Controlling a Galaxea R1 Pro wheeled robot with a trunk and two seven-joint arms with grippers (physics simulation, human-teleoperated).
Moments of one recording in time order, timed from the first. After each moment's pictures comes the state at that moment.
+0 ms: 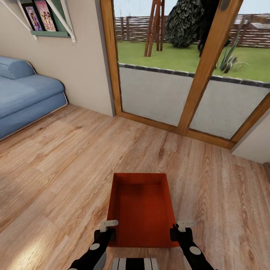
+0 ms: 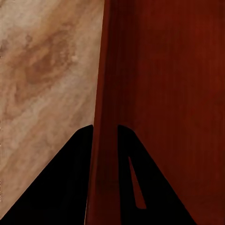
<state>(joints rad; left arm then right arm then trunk) -0.51 -0.17 0.04 -0.29 -0.03 -0.17 0.13 -0.33 0.04 0.00 -0.66 0.07 -0.06 -0.05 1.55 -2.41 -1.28</state>
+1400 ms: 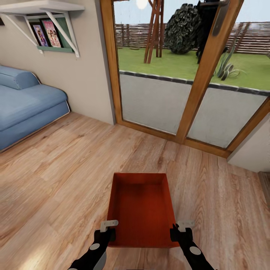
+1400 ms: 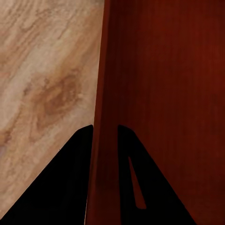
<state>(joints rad) -0.51 -0.17 0.04 -0.29 -0.03 -0.17 0.13 -0.33 0.04 0.00 -0.66 0.07 -0.06 -0.04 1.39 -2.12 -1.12</state>
